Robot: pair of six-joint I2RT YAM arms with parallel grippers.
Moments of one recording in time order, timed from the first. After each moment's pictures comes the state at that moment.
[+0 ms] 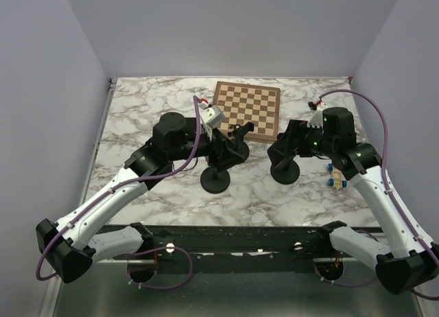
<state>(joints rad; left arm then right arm) -0.73 1.08 1.06 -0.16 0.57 -0.25 0.31 1.02 1.09 -0.71 -0.25 0.37</state>
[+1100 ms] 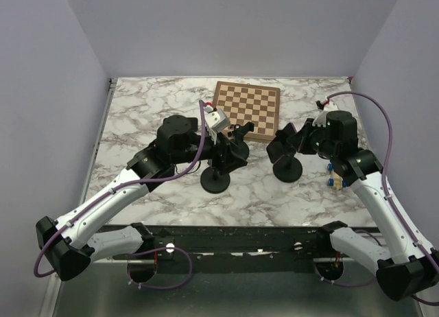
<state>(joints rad) -0.78 1.08 1.06 -0.18 0.52 -0.22 0.31 0.96 1.00 -0.57 -0.08 0.38</state>
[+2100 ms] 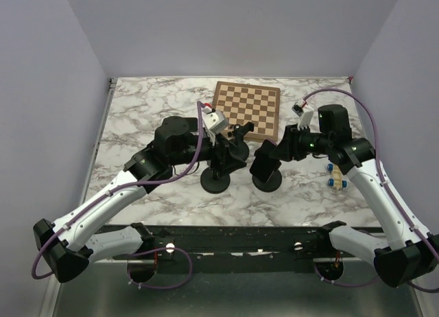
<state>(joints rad) -0.79 1.05 1.07 -0.20 0.50 -0.21 0.32 1.08 1.11 -0.72 -0.57 0.20</state>
